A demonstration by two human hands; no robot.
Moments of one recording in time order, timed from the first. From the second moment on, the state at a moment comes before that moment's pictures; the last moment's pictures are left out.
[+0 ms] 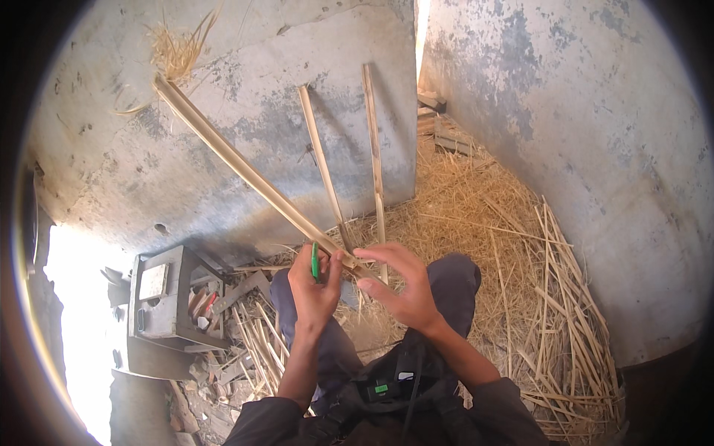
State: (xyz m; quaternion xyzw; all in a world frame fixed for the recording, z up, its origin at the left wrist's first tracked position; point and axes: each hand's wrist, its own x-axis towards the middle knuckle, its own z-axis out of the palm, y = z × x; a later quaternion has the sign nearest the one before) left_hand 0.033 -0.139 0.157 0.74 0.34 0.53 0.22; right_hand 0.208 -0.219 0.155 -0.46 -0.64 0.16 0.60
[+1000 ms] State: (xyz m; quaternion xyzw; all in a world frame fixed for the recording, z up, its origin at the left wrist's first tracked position) left_hand 0.033 -0.145 0.166 0.75 0.30 0.50 0.32; right_hand 0.203 -0.235 0.196 -0.28 -0.43 0.19 0.84
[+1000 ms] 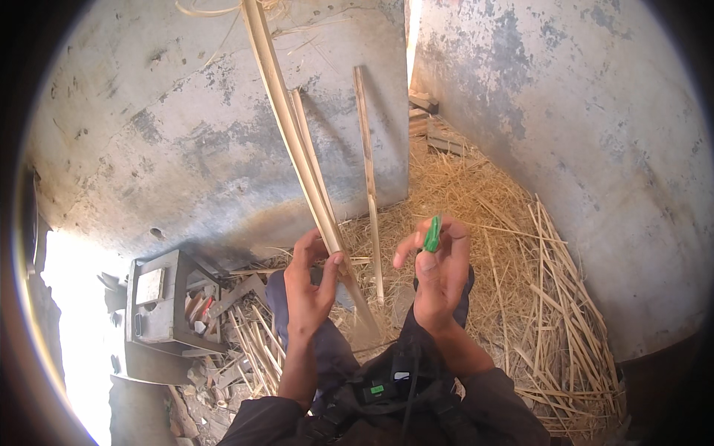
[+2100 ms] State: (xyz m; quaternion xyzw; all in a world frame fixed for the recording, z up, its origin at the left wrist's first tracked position) left_hand 0.004 -0.192 0.151 0.58 0.30 0.34 0.68; right_hand 0.230 -0.250 0.142 -0.52 -0.69 0.01 0.51
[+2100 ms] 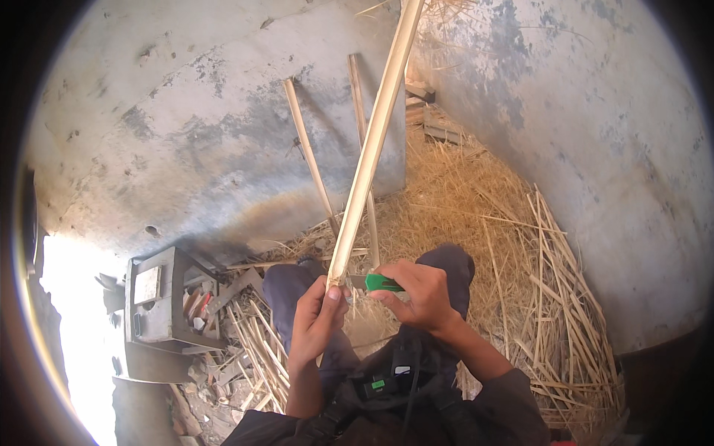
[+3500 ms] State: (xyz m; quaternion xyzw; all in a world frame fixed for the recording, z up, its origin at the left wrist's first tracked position) left_hand 0.004 -0.209 0.145 0.54 0.32 0.31 0.71; right_hand 0.223 -0.250 0.136 -0.52 -0.70 -0.05 0.49
